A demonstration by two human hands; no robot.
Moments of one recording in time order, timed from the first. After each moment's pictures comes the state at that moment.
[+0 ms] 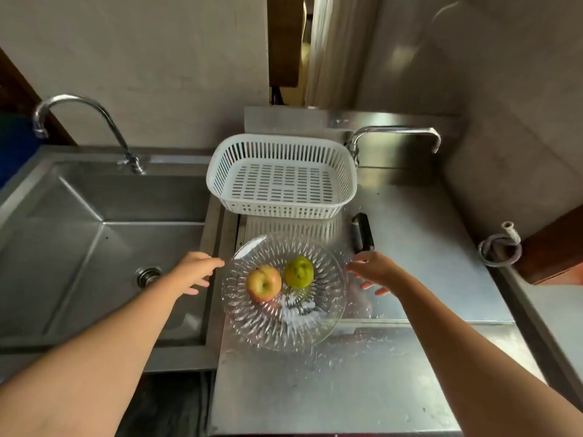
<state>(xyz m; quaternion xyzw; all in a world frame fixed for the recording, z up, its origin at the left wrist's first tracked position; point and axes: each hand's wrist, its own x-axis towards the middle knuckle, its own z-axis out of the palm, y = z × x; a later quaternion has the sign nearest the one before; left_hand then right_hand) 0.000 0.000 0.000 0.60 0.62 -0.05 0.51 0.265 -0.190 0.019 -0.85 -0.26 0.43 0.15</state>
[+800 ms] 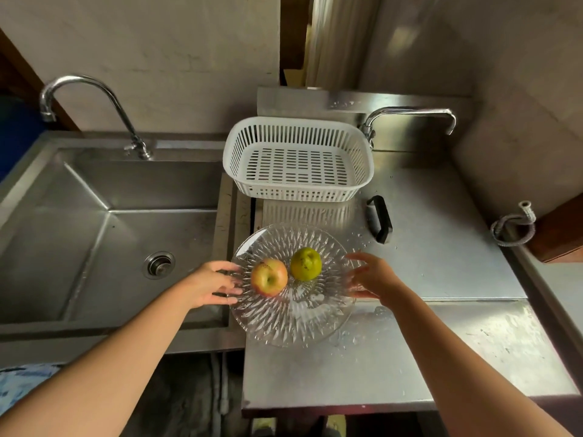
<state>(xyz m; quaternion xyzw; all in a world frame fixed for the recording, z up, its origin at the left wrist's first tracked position) -0.043 -0.009 -0.032 0.48 0.55 -0.02 0.68 0.205 -0.195 -0.014 -0.80 -0.14 0.46 0.36</state>
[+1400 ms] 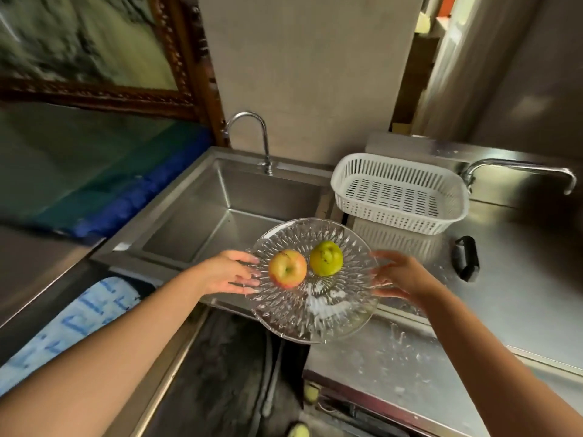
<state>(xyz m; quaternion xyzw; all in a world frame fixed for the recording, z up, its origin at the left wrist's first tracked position) -0.196 -0.067 0.057 0.46 0.58 0.12 0.66 0.113 -0.174 0.056 -0.68 -0.30 0.55 0.39</state>
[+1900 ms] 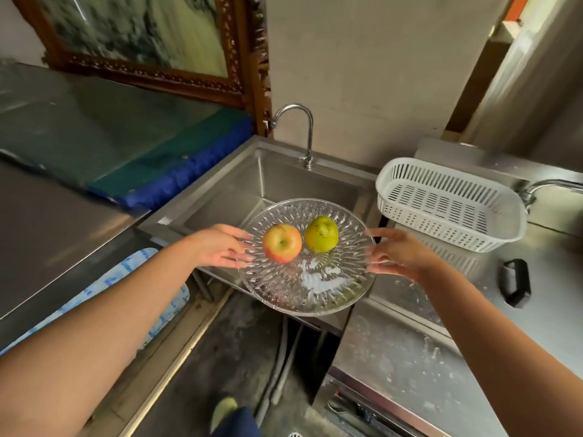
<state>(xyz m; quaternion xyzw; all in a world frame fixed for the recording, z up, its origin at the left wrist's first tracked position) -0.272 -0.060 0.096 0.44 0.61 0.17 0.64 0.053 -0.112 0.083 -0.64 -0.38 0.58 0.33</state>
